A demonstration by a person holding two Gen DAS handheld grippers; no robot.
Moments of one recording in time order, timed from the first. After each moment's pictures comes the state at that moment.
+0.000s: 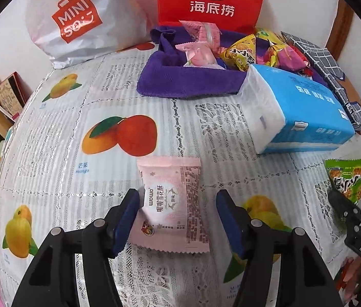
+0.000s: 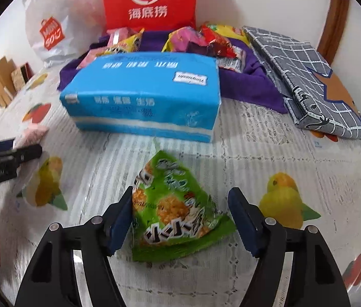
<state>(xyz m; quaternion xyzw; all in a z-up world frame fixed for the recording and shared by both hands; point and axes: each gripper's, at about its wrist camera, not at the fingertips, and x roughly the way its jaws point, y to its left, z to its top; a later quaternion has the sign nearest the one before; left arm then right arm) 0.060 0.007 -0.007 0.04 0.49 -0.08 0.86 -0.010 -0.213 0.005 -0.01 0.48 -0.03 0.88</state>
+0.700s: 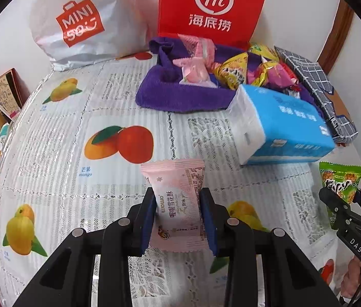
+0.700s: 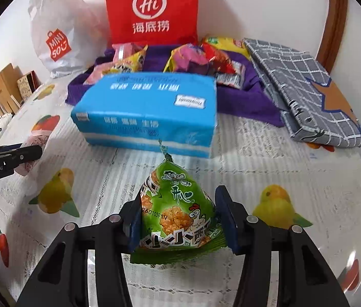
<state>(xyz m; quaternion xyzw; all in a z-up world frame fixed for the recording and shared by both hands) 0.053 0.016 0.018 0.00 0.48 -0.10 0.87 -0.015 -0.217 0.027 0.00 0.45 -0.01 0.89</state>
